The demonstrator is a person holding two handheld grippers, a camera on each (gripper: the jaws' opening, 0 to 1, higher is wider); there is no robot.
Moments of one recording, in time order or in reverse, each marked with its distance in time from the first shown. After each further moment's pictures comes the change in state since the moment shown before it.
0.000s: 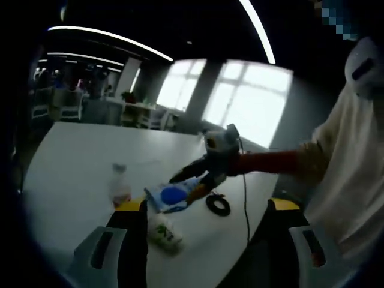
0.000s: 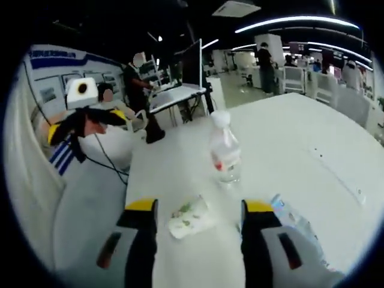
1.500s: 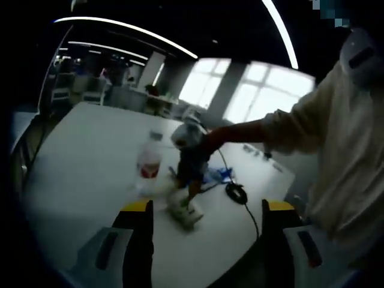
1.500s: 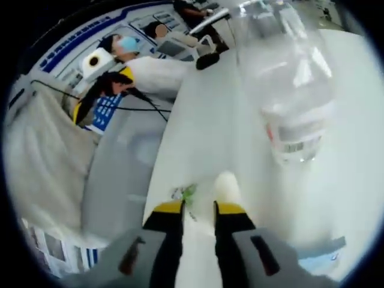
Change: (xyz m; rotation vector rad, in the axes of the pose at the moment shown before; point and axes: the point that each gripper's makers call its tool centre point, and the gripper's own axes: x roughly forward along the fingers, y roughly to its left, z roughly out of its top) left arm -0.028 0.045 -0.048 -0.102 -0.001 0.140; right arm 0.069 0.012 -0.051 -0.003 0.520 0.601
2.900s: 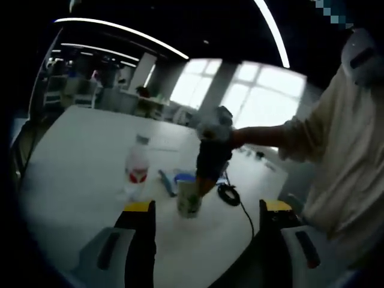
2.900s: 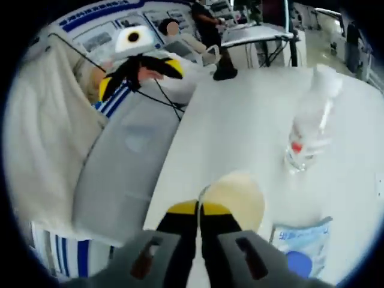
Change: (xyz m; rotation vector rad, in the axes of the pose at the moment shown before) left arm 0.009 -0.016 0.004 0.027 0.000 -0.066; right arm -0.035 0.051 -0.004 -0.232 -0.039 -0.267
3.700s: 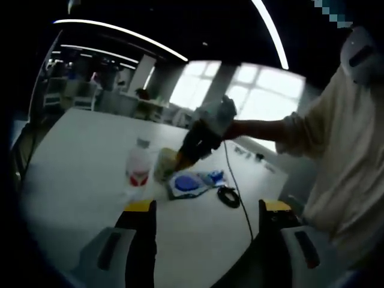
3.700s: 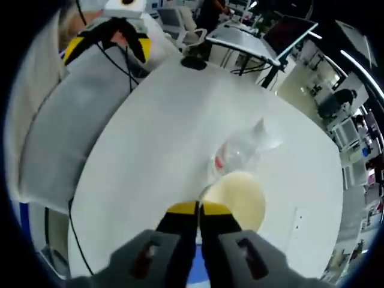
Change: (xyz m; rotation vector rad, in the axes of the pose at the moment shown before) left arm -0.003 0.001 0.004 0.001 -0.017 0.001; right arm -0.026 -0.079 0.011 -0.322 0.241 -0.407
